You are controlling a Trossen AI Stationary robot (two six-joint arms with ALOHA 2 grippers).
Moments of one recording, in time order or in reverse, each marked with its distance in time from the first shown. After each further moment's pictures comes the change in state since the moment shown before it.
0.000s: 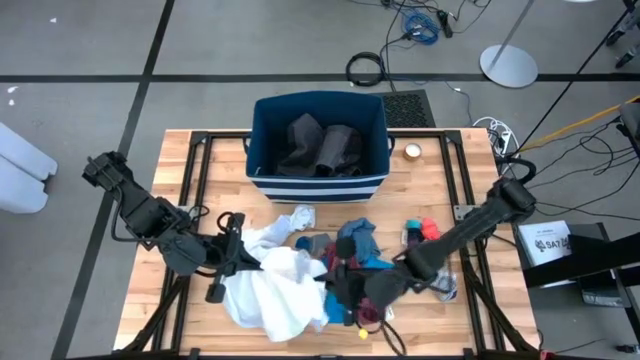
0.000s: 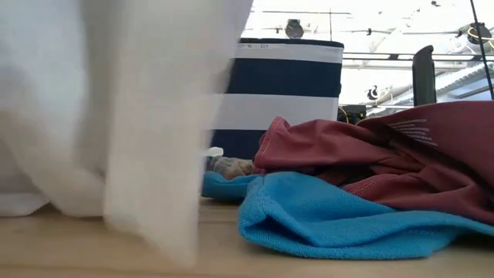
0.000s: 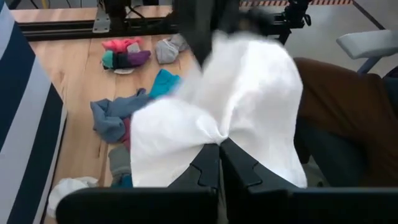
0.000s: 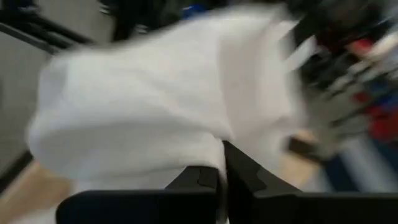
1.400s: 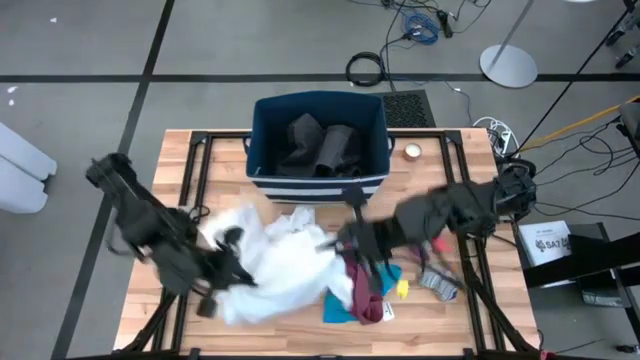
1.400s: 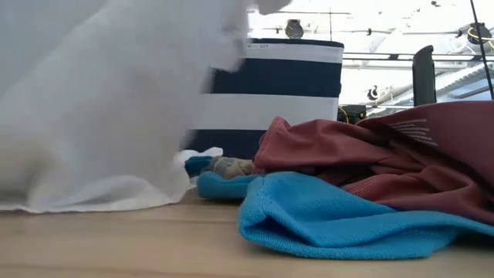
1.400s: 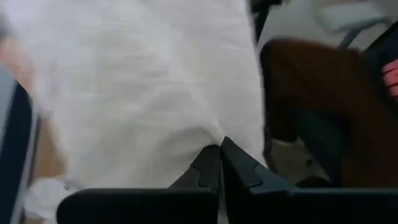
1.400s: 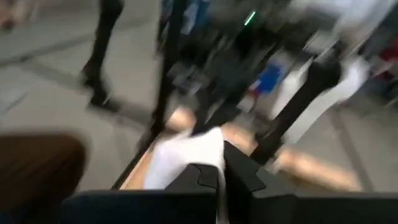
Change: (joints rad) left arm -0.089 0.076 0.032 -0.031 0.011 -0.027; right arm -0.115 0.000 0.667 -0.590 -0.412 0.087
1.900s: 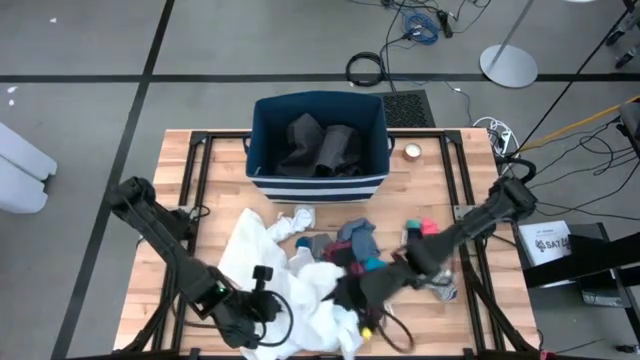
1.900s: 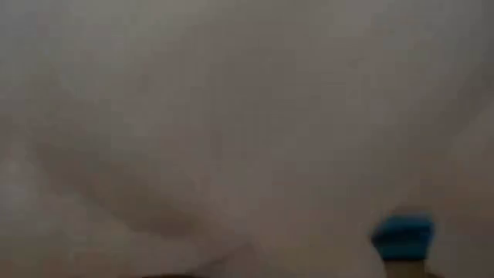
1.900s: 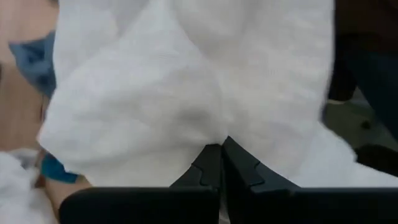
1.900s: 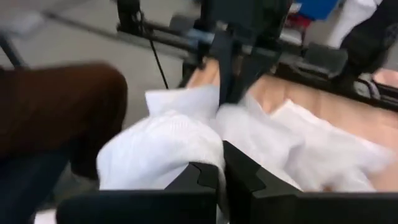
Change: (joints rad) left arm -0.026 0.327 -0.151 0.210 -0.073 -0.067; right arm 0.065 -0.003 -0.642 0.432 -0.037 0.198
